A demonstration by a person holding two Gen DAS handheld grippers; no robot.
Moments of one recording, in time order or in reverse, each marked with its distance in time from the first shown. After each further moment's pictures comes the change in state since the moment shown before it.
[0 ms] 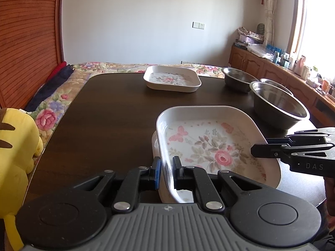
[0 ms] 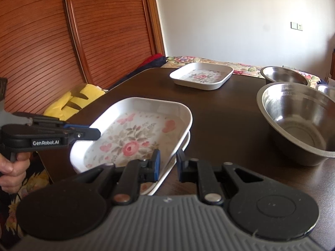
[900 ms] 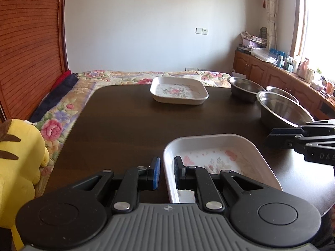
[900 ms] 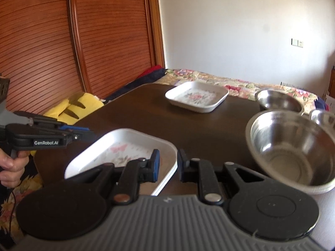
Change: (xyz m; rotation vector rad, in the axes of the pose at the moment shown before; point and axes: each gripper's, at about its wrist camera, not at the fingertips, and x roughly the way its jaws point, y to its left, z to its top) left arm -0.001 0.007 0.018 0.013 -0.040 0.032; right arm -0.009 -0.009 0.026 -0.058 -0.069 -0.022
